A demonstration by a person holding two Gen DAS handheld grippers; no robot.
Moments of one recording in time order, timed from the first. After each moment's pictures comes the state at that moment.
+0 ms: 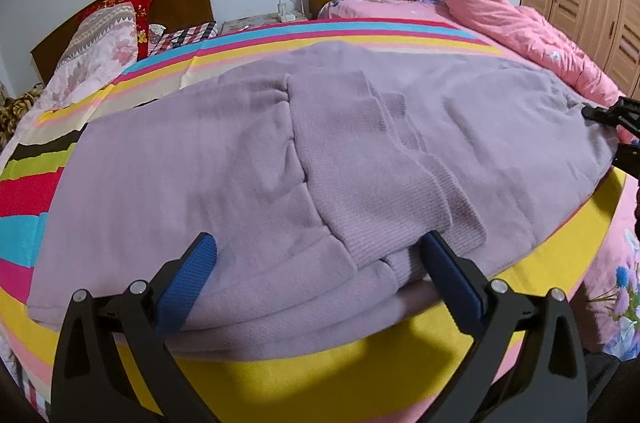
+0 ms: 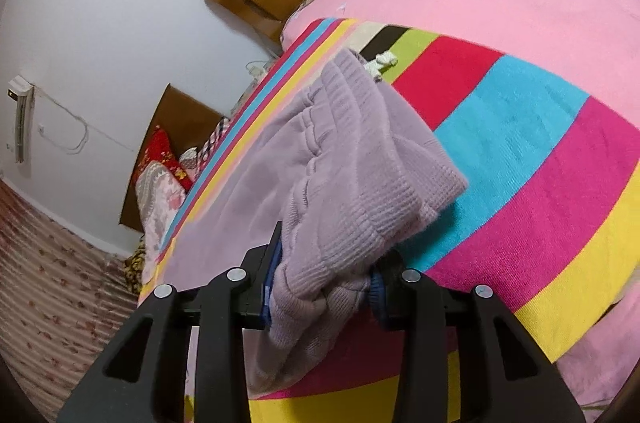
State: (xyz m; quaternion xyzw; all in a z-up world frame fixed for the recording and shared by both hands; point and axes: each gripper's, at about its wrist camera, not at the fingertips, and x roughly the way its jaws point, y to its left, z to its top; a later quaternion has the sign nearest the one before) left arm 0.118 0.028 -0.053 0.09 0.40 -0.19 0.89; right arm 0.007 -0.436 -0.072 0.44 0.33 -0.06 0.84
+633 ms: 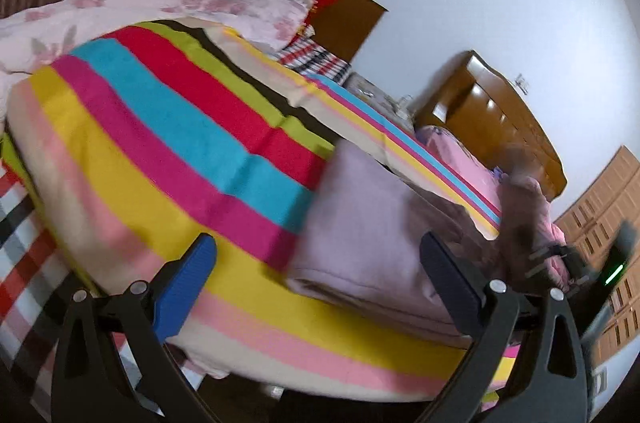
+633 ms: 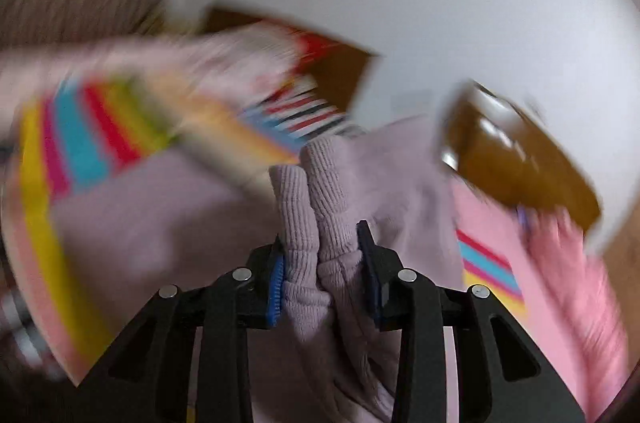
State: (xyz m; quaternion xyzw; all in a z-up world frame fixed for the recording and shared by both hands) left arm 0.073 0.295 0.006 -0.26 0.34 -0.04 0.90; right arm 0.066 0.019 0.011 -0.28 0.24 0.11 0.92
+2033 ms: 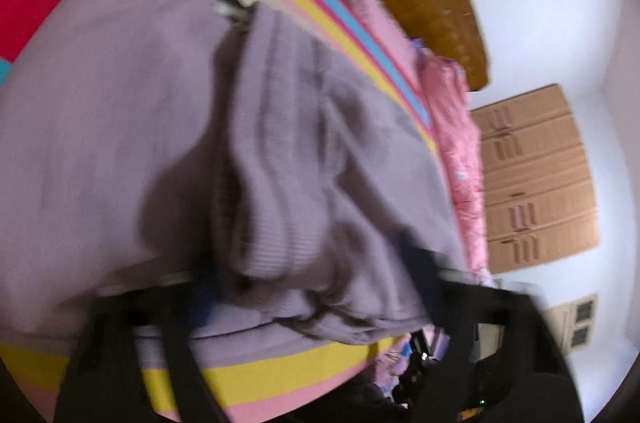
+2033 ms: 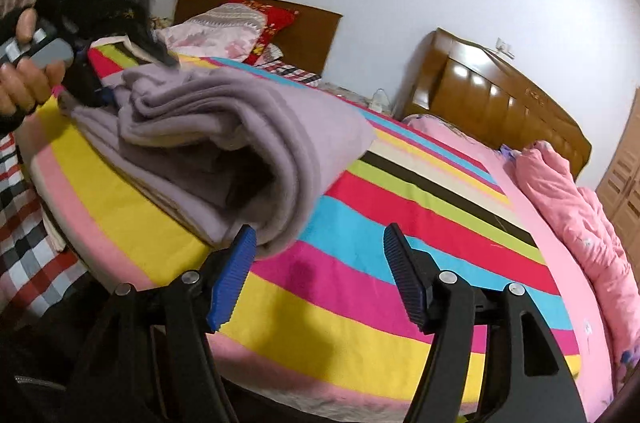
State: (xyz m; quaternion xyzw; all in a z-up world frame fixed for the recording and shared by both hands) left arm 0.208 0.144 -0.054 -0.30 0.55 -0.27 0.73; right arm -0.023 -0.139 -0.040 -0.16 0.27 0.04 0.95
